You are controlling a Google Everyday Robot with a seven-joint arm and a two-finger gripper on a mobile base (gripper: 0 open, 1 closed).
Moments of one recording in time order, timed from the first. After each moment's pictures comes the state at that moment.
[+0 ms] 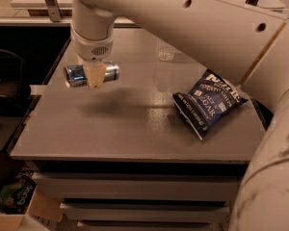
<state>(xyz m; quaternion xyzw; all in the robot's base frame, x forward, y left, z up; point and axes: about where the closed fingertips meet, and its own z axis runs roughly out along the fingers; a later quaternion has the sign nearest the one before) 0.578 0.141 0.893 -0.85 0.49 -0.02 0.18</state>
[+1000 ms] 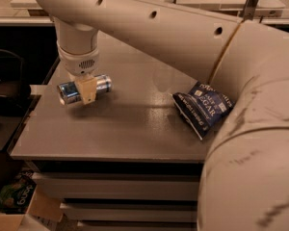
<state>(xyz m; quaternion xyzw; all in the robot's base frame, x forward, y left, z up) 0.562 0.164 0.855 -0.88 0.46 -0.01 0.12</state>
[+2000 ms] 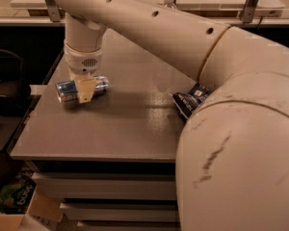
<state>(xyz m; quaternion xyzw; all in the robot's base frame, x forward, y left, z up) 0.568 0.172 0.840 -0.86 0.49 0.08 0.11</state>
